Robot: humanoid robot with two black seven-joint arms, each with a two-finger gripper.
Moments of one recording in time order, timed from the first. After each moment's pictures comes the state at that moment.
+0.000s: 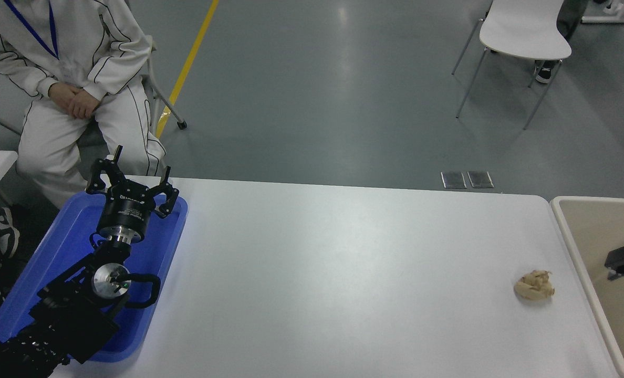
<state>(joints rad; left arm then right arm) -0.62 0.18 -0.87 -0.41 -0.09 -0.57 -0.51 1.65 -0.82 -1.24 1.13 -0.31 0.58 -0.12</state>
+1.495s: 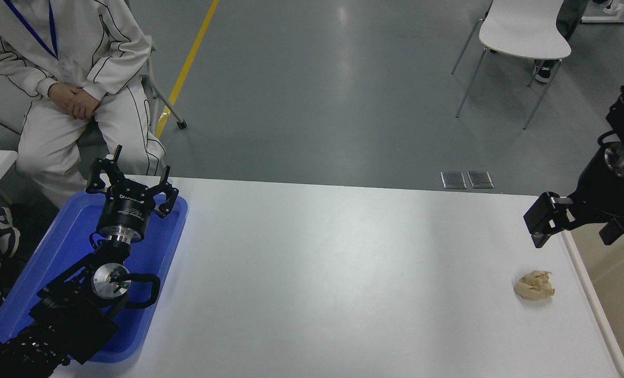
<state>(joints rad) -0.62 0.18 -0.87 -0.41 -0.09 -0.57 -0.51 2.25 -0.49 -1.37 1.49 -0.33 0.78 -0.12</state>
